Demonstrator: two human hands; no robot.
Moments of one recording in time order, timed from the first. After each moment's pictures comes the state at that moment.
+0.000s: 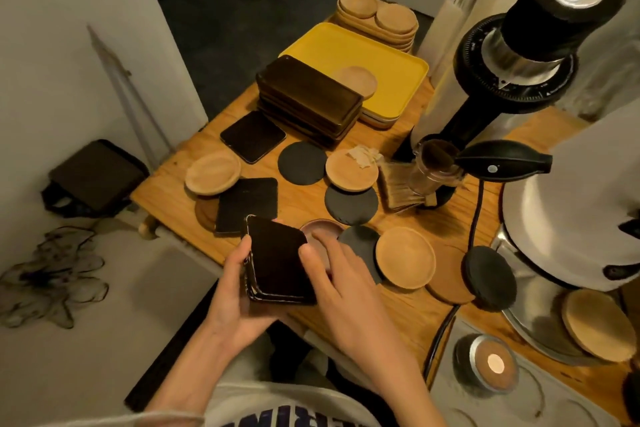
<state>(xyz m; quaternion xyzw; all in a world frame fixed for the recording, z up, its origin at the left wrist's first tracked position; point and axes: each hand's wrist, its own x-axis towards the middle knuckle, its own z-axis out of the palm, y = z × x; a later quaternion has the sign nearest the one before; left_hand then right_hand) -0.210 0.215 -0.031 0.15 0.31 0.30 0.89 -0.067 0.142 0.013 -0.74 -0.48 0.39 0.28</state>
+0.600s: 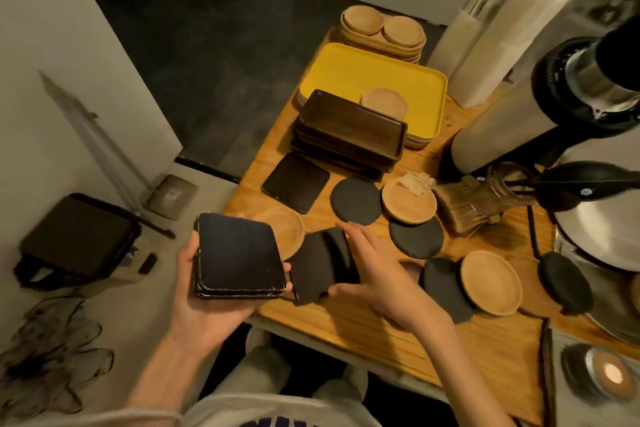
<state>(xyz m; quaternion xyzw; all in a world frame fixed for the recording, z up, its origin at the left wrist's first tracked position) -0.329 0.401 -0.033 0.08 0.09 0.20 0.97 -0.103 0.281 -0.018 -0.77 -0.52 0.34 0.18</state>
